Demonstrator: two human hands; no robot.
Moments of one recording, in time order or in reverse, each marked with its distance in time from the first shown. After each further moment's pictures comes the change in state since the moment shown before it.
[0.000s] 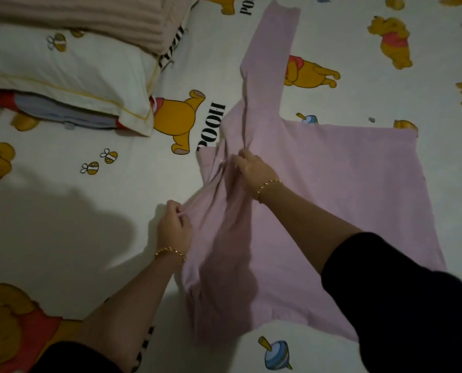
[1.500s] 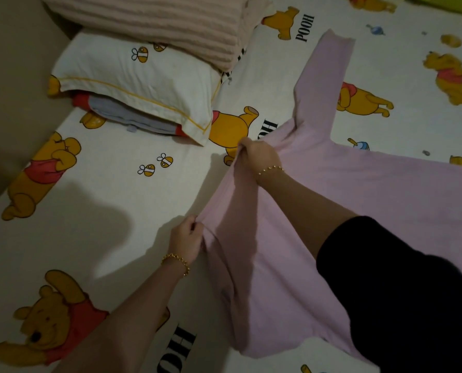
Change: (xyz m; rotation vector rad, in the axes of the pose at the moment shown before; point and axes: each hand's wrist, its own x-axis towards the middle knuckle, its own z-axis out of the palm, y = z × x) left_hand 0.028 -0.064 -0.066 -0.276 -0.169 -0.195; right_hand 0.096 -0.107 -0.013 0.058 0.160 0.029
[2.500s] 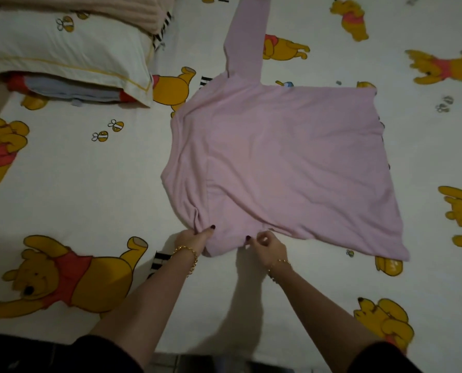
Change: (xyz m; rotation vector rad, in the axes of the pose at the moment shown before) left_hand -0.152 -0.037 0.055 0.095 -0.266 -0.418; right_hand -0.386 0.044 0.091 0.746 -0.084 0.910
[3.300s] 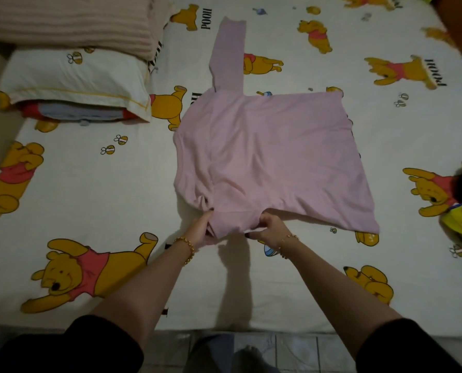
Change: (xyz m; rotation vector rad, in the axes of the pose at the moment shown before) left_hand -0.078 0.026 -0.022 -0.346 -0.373 0.033; right_hand -0.070 -0.038 -0.049 0.107 -0.192 -0.275
